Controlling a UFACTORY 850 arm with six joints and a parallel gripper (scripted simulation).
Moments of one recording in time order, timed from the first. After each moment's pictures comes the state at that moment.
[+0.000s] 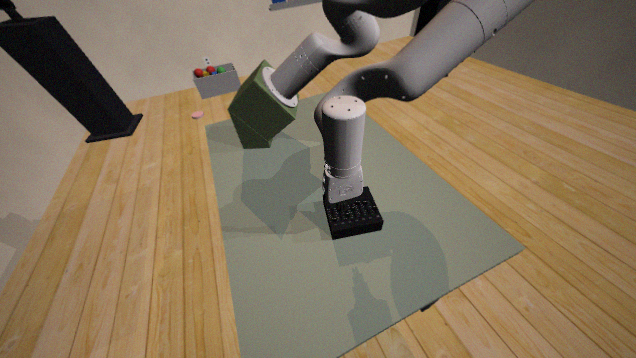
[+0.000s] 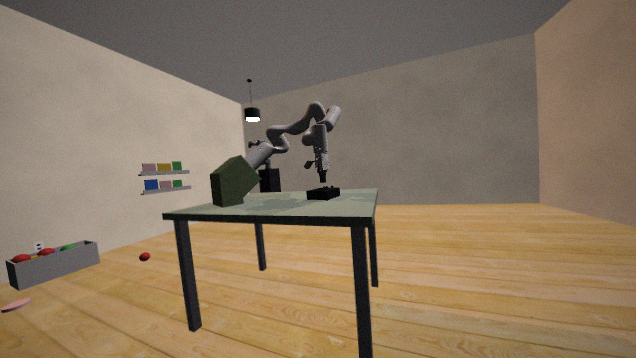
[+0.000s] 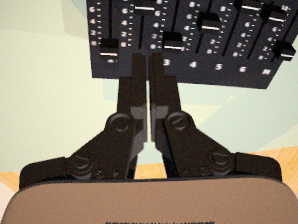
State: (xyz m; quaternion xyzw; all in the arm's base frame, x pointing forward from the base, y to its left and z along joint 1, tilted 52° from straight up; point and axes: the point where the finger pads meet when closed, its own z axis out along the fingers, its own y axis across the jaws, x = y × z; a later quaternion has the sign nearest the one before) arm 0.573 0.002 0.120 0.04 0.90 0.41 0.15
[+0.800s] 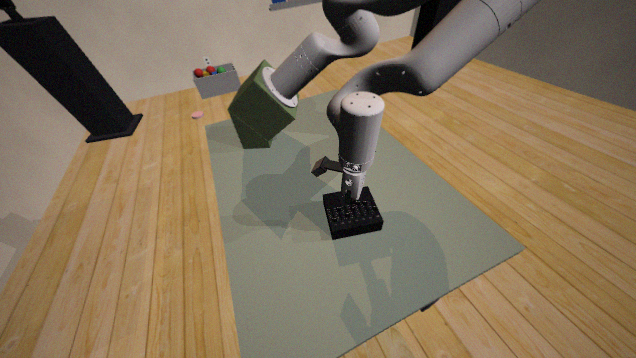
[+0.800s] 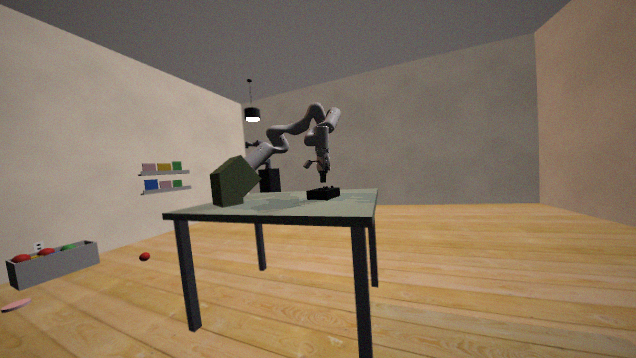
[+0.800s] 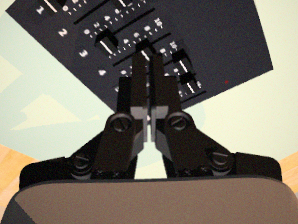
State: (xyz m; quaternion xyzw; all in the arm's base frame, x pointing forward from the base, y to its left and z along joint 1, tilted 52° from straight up) arm 0.558 0.030 0.142 -0.37 0.83 0.31 0.30
